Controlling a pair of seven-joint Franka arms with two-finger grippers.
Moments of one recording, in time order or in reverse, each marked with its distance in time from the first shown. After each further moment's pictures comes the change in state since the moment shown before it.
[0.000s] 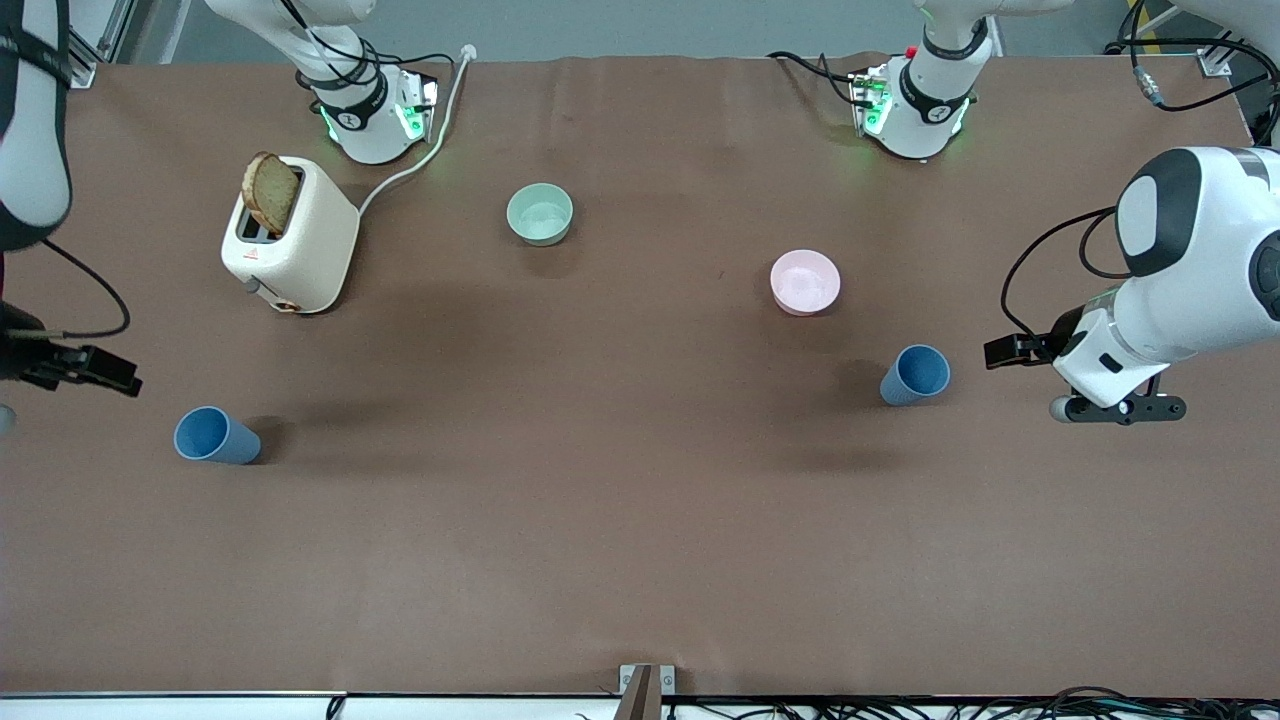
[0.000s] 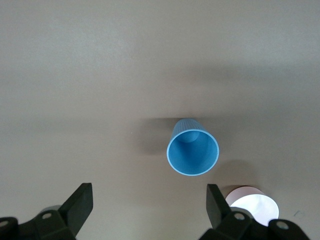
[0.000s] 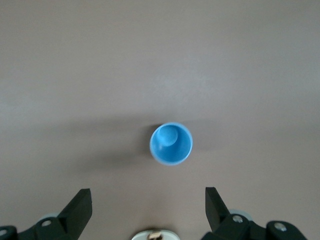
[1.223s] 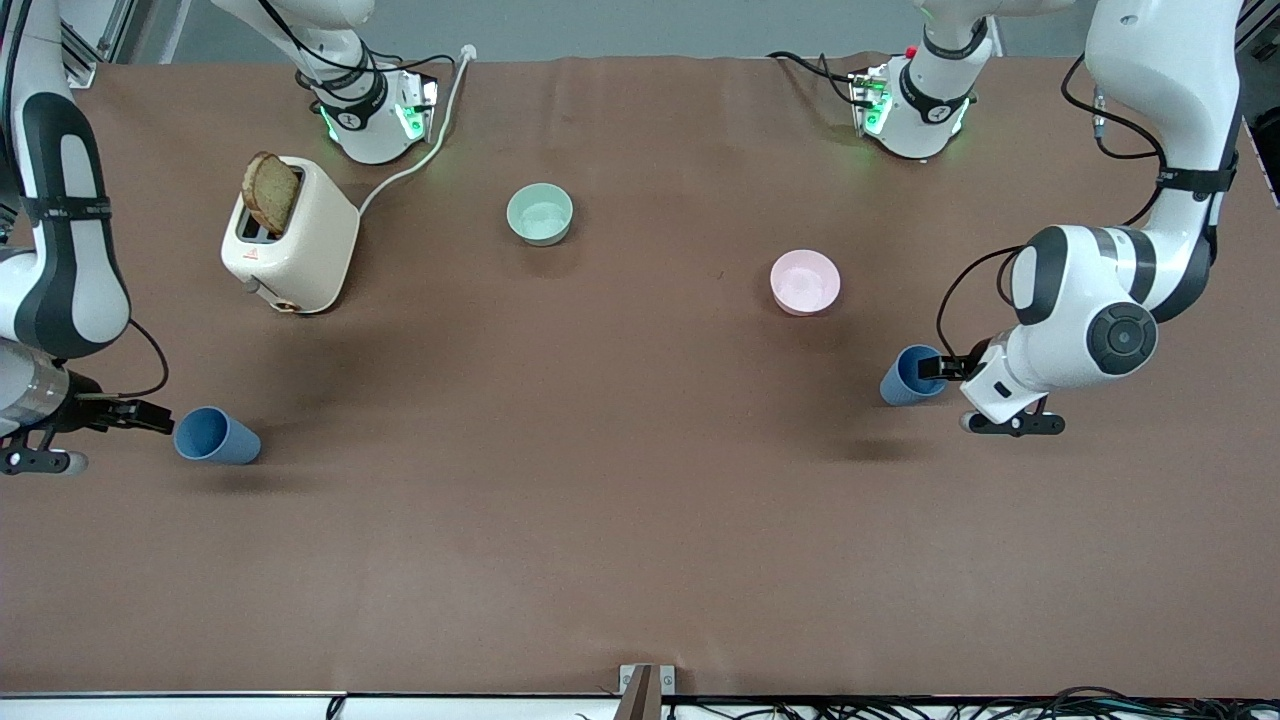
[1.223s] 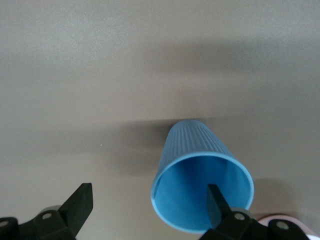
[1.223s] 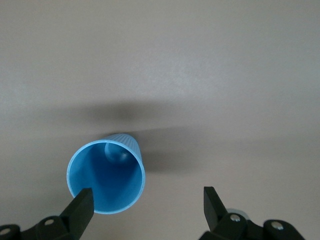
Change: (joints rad) left arm -0.013 0.125 -0.019 -0.237 0.000 0.312 0.005; right arm -0.119 0.196 -0.001 -0.123 0.030 0.269 -0.150
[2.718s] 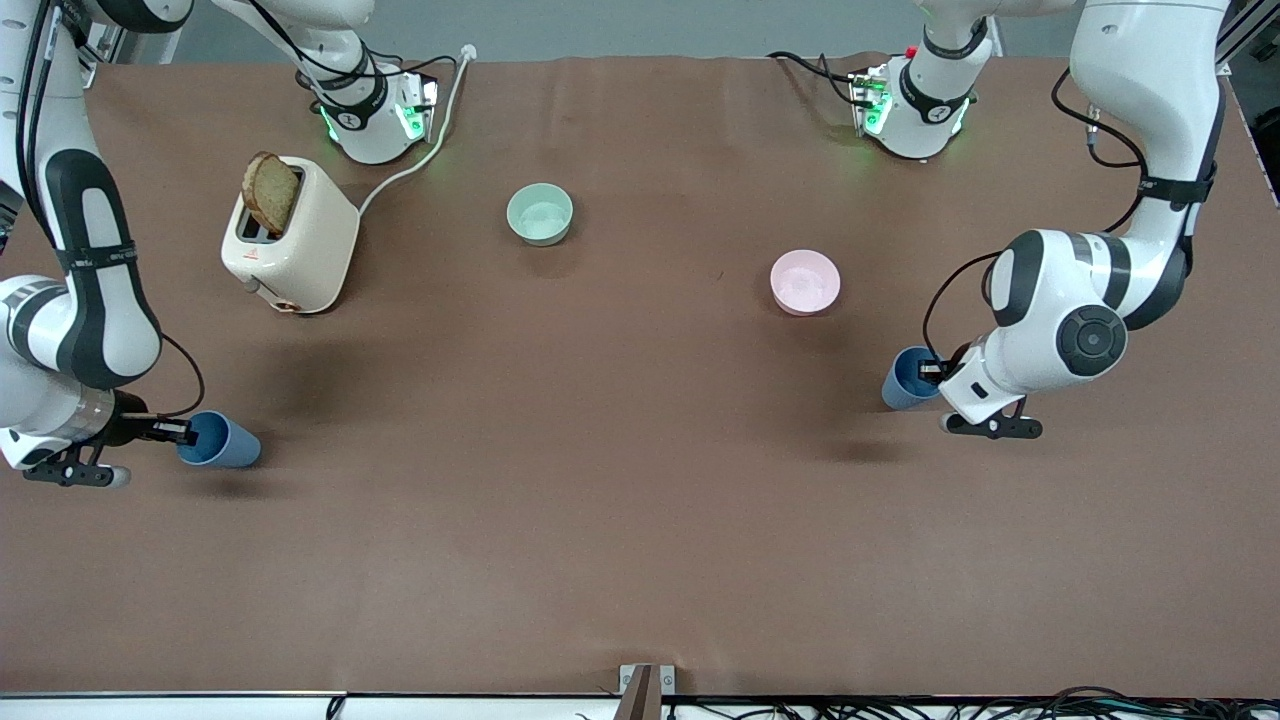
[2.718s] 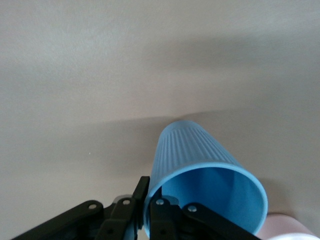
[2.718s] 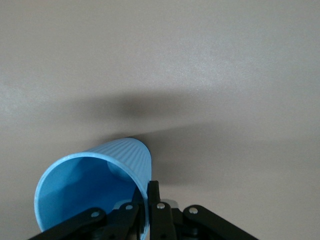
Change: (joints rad) left arm -0.021 0.012 -0.031 0.087 0.023 -0.085 0.009; right arm -0.012 0.116 0.005 0.005 0.116 0.069 -0.027
